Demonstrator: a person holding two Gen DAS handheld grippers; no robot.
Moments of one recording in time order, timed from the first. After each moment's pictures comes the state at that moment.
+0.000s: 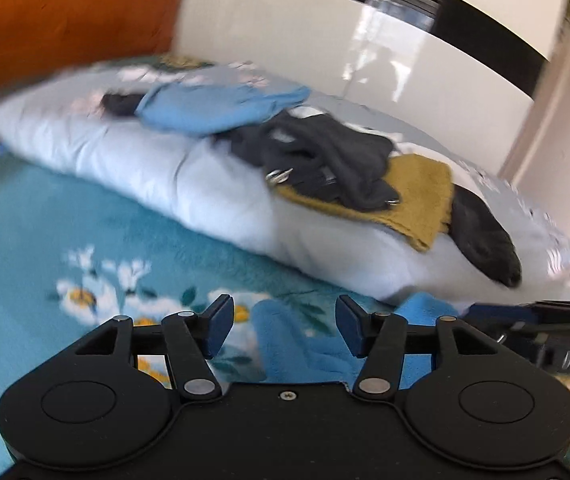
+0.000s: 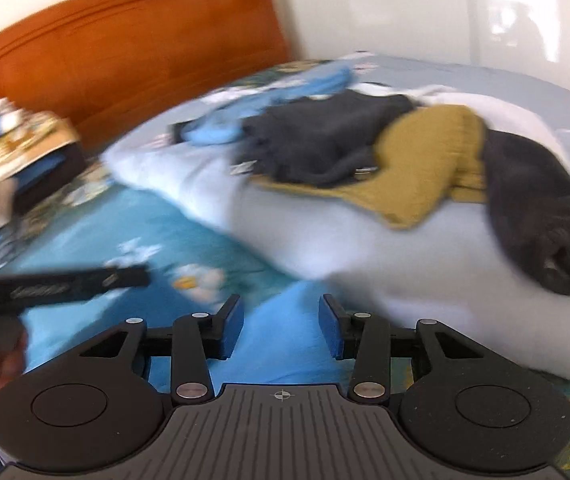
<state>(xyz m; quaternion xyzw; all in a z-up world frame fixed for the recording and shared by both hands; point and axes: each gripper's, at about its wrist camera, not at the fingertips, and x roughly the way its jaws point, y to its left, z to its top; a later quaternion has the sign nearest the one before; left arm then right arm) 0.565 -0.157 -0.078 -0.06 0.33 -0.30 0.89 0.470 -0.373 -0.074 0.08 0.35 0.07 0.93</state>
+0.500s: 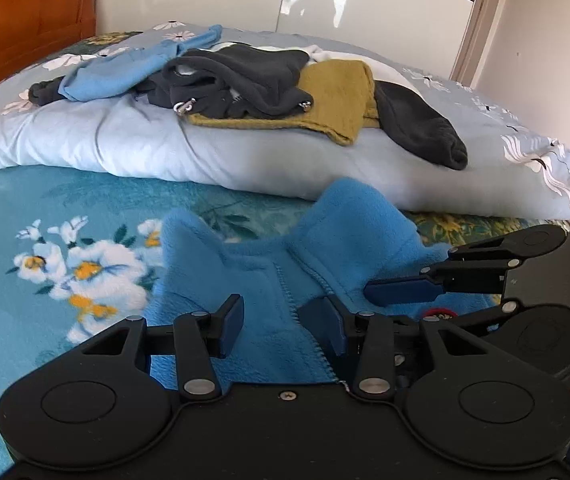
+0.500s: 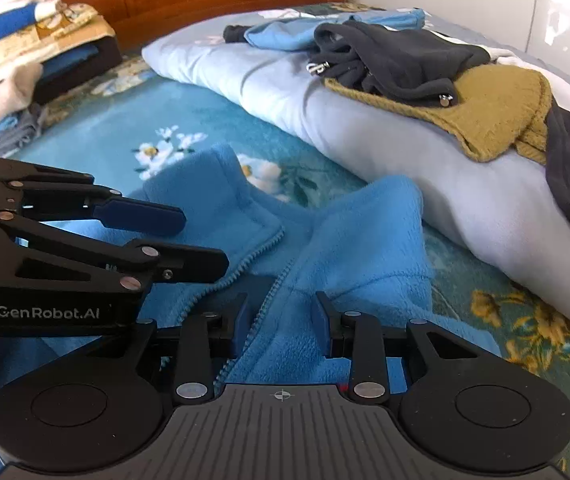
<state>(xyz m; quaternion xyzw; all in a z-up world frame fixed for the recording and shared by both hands) 0.515 -0.191 -0.091 0.06 0.37 -0.36 0.85 0.454 -0.318 -0.104 -0.01 0.44 0.07 0.90</state>
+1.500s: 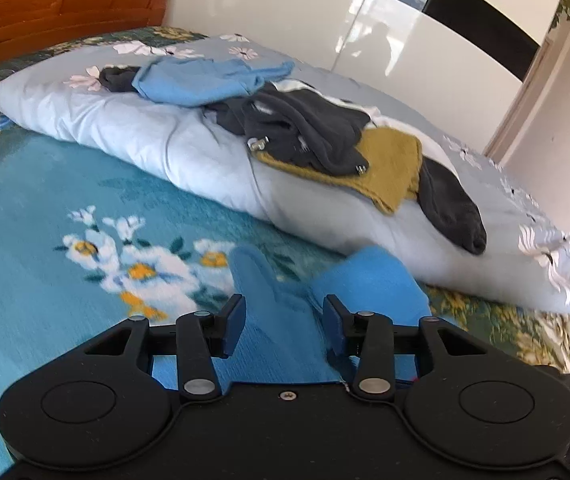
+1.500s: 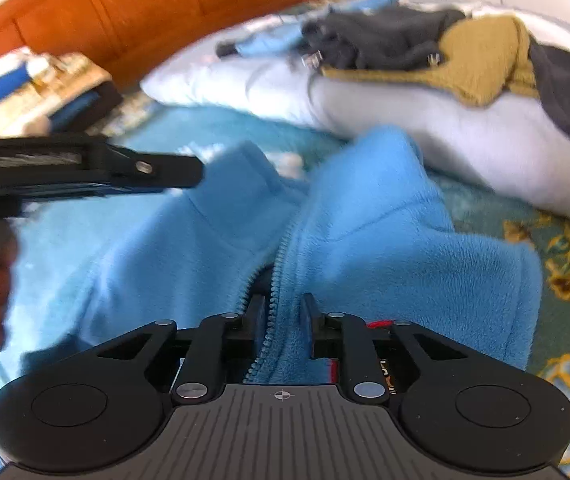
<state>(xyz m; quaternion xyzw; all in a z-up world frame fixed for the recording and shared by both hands) 0.537 -0.141 -0.059 -0.06 0.37 -0.30 0.88 0.421 -0.330 -0.093 0.12 0.40 0.10 0.90</state>
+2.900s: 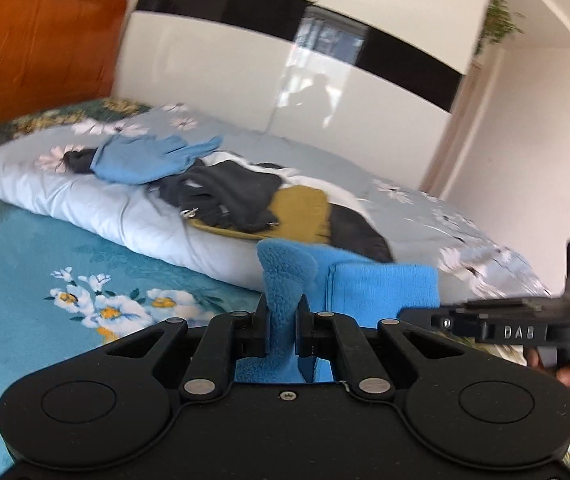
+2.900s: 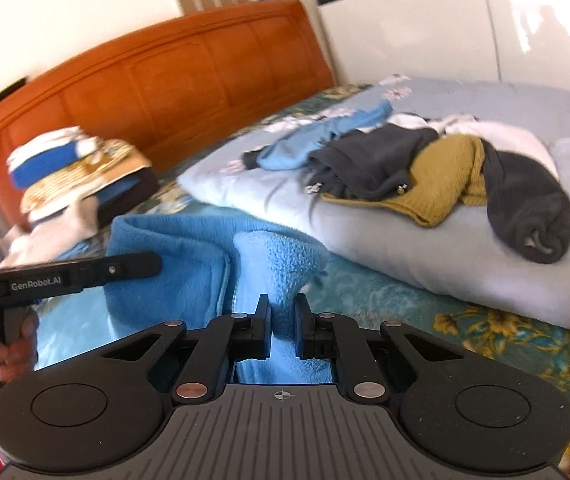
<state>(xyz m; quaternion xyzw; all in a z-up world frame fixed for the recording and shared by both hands) 0.426 -0.112 0.006 -0.06 0.26 -0.38 0.88 0.339 -0.382 -0.001 0.12 0.30 0.12 0.94</state>
